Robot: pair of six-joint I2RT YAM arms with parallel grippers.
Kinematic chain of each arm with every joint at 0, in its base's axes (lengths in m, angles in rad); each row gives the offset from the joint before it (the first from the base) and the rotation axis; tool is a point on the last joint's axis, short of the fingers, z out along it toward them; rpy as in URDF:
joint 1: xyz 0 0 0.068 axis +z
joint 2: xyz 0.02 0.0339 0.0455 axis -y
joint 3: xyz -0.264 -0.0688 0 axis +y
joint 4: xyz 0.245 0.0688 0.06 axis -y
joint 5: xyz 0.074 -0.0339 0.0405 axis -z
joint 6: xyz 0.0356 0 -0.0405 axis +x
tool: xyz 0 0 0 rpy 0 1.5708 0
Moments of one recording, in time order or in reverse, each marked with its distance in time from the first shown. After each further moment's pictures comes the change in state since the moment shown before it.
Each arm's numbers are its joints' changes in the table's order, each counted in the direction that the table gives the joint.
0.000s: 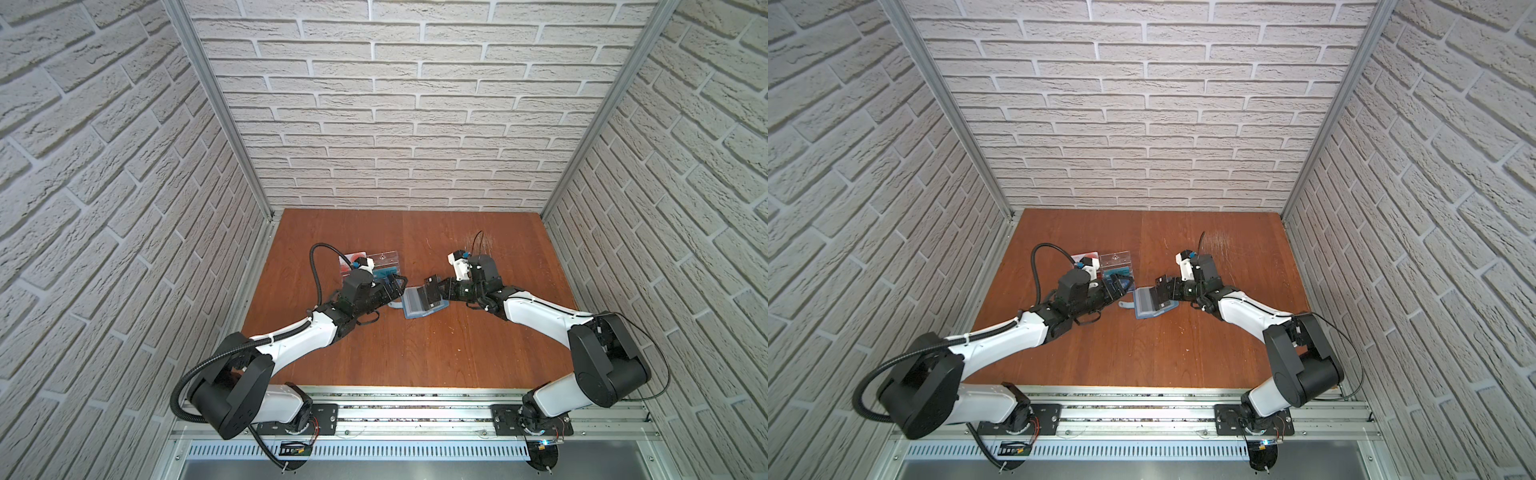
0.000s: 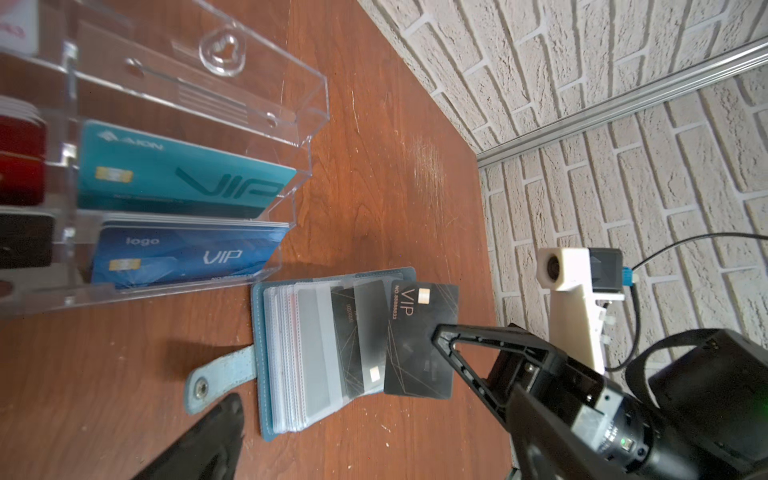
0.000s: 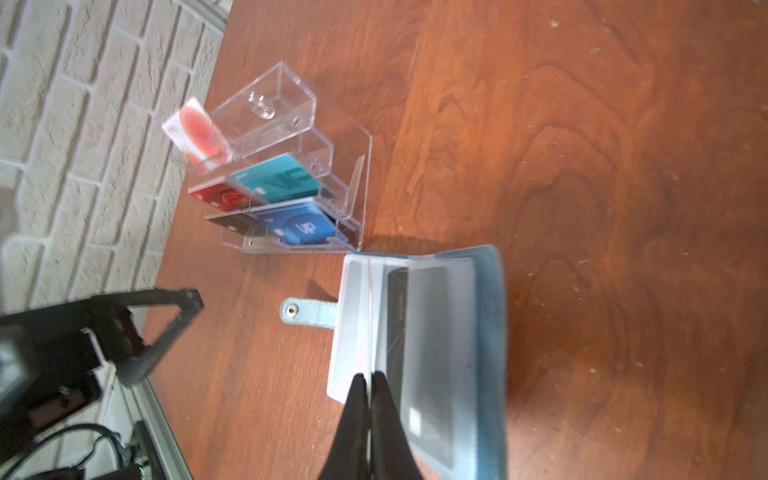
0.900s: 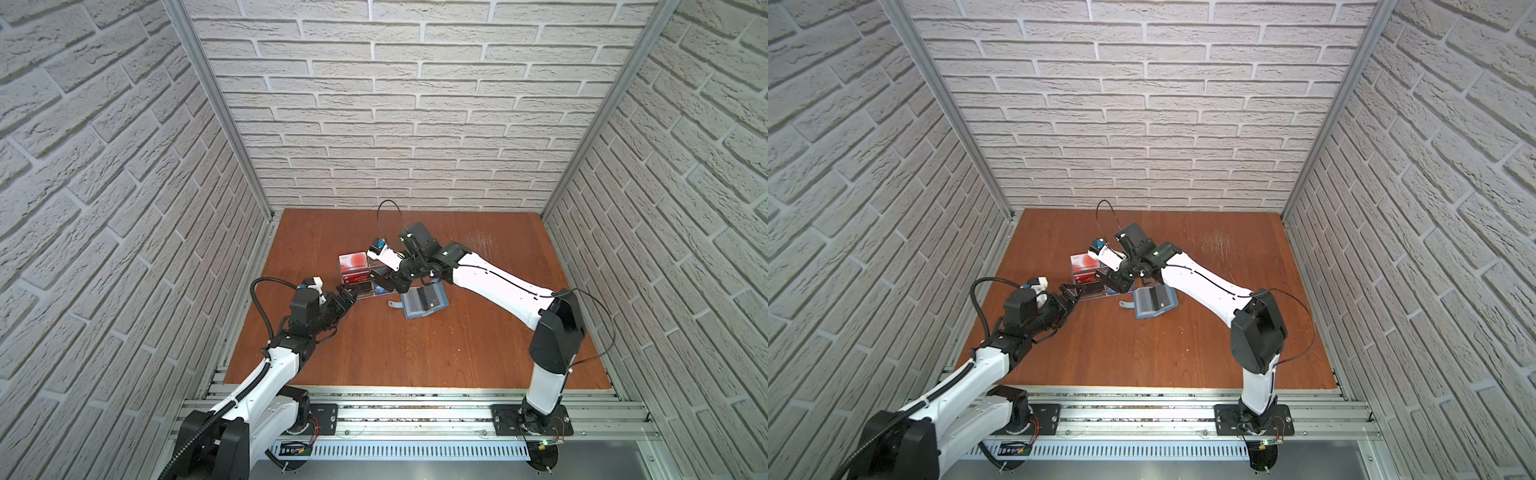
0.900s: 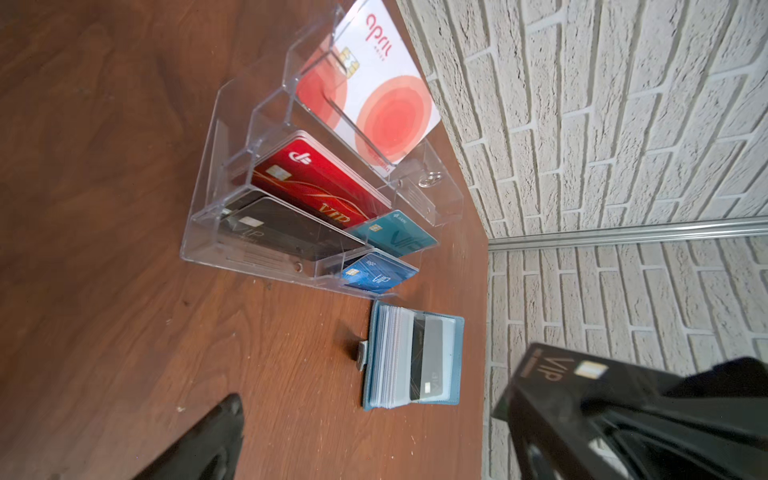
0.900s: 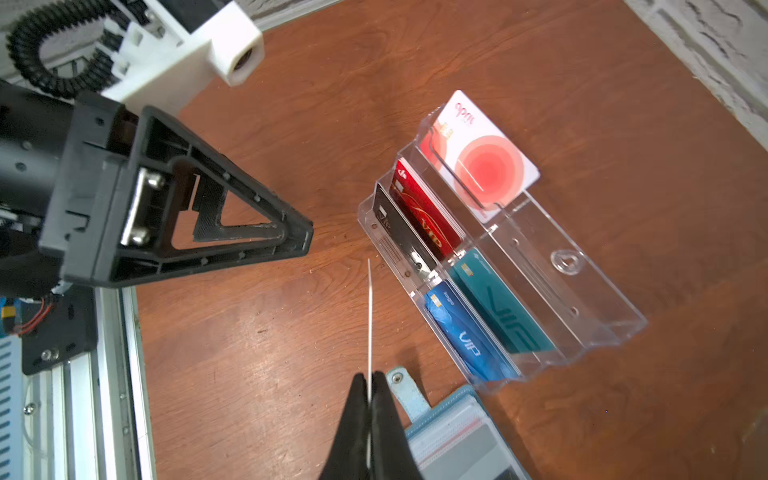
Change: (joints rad) left arm 0.419 0.373 0.327 -0.061 0.235 -0.090; right arm 0.331 -0.380 -0.888 -0.689 0.081 -0.813
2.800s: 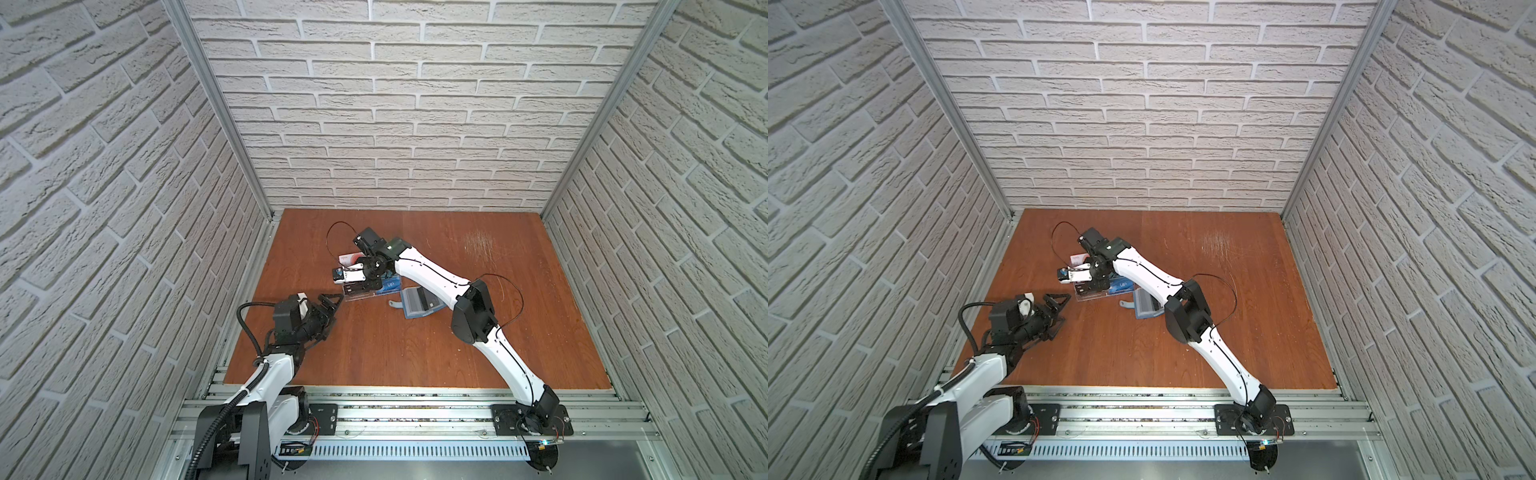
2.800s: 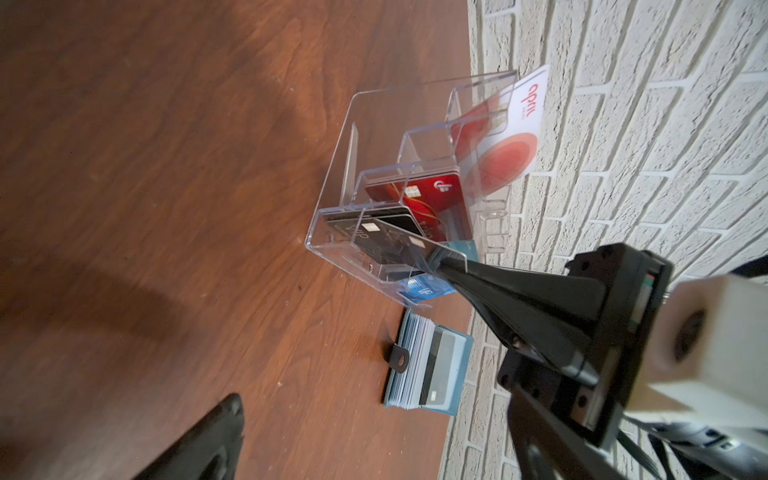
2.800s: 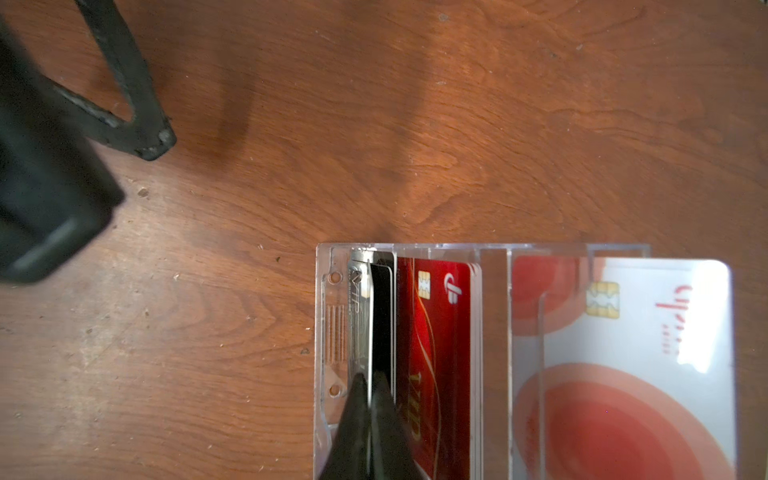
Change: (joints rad) left arm 0.251 -0.059 0.120 0.088 0.222 -0.053; right arm 0.055 -0.667 -0.781 -0.307 0.068 -0.637
